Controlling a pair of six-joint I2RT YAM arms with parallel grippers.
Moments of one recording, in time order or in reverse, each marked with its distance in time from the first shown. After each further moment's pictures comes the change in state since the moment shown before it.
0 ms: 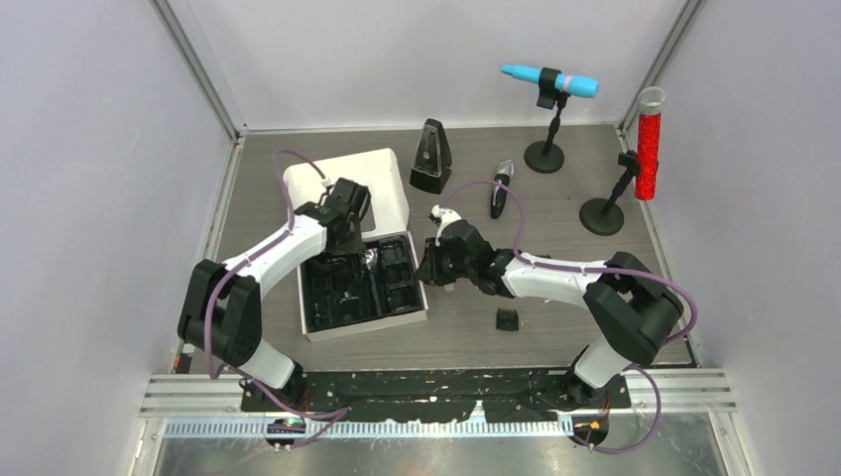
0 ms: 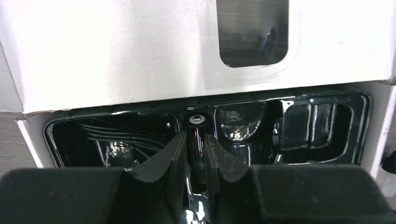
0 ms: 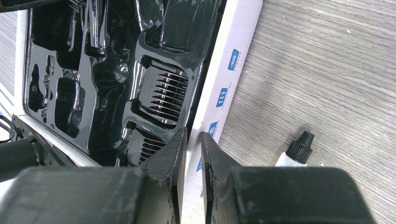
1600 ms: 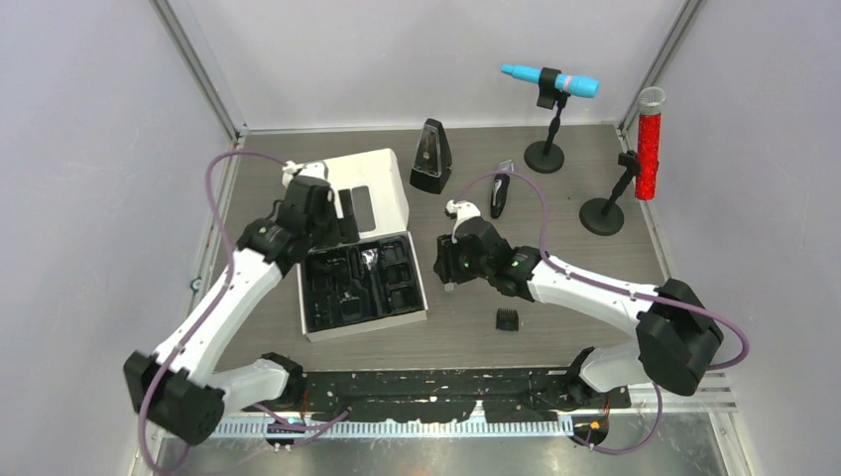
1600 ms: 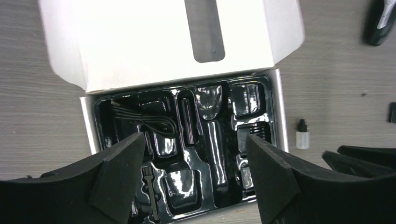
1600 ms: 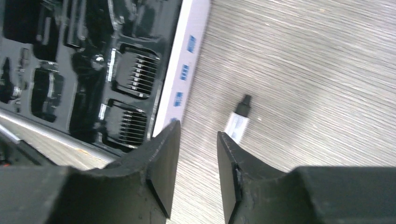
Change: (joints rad) left arm 0.004 -0.344 0.033 -0.105 0.040 0.027; right arm 0.002 -0.205 0.023 -0.258 0.148 -0.090
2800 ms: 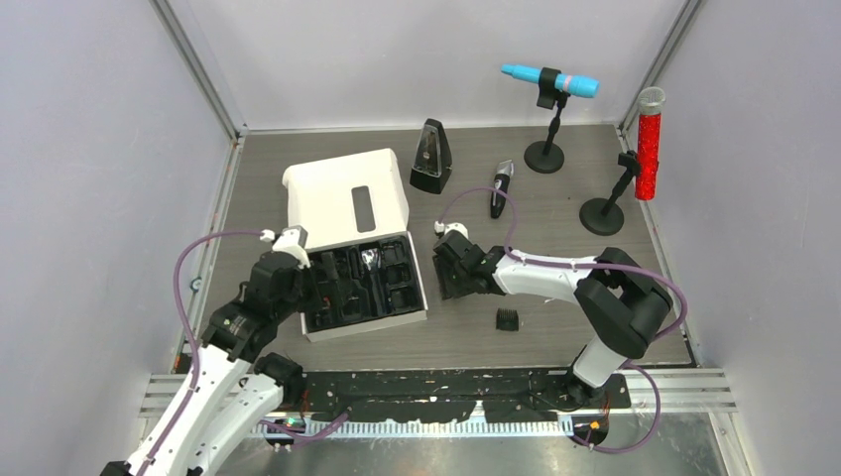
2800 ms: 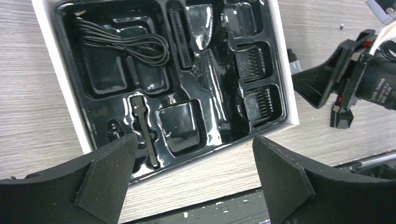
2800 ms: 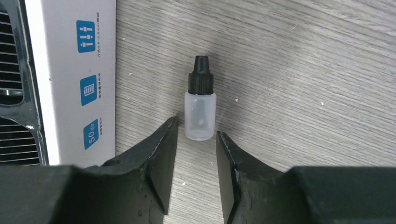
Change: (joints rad) left arm 0.000 -0.622 -0.428 -0.059 0.156 -0.056; right arm 0.025 0.254 0.042 -0.124 0.095 0.030
